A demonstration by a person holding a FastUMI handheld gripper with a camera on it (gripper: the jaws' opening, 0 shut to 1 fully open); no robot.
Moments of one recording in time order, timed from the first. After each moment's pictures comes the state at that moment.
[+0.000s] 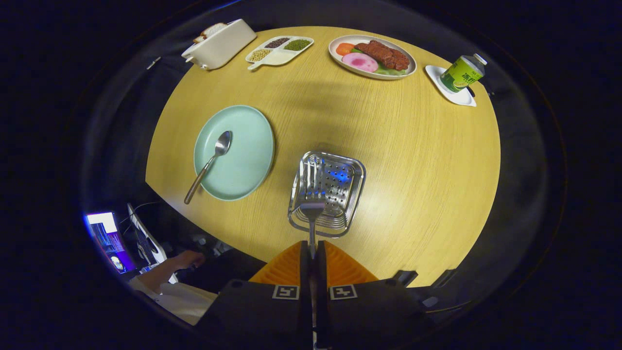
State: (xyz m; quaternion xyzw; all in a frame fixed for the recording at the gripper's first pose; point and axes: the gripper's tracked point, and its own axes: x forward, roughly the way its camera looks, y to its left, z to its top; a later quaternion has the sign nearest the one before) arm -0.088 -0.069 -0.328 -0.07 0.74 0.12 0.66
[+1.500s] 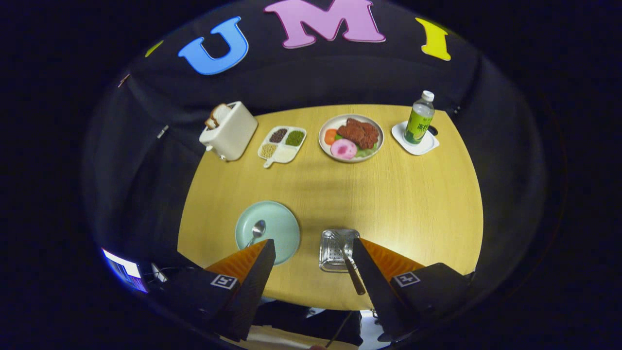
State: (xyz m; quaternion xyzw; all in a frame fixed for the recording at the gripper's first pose) arm -0.003 -0.025 -0.196 0.06 0.51 0.07 0.86
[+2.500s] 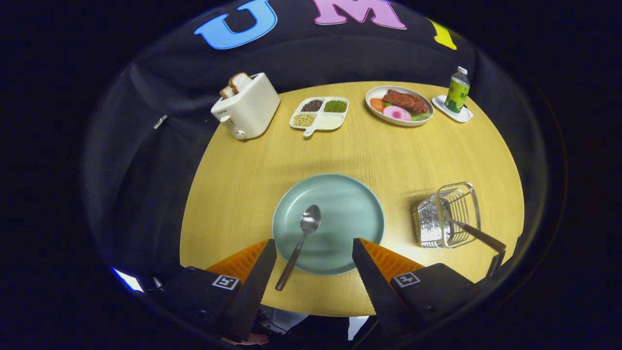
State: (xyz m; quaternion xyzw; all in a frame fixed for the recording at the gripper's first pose) arm -0.054 0.155 -0.347 0.08 0.54 0.05 0.84
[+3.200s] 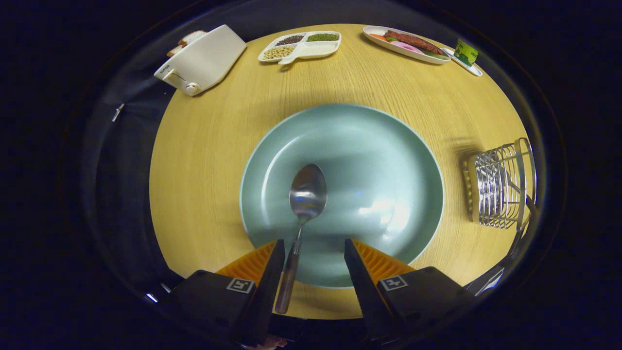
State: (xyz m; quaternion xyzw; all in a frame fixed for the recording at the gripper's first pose) arm -0.070 0.175 -0.459 0.09 0.66 -0.01 0.74
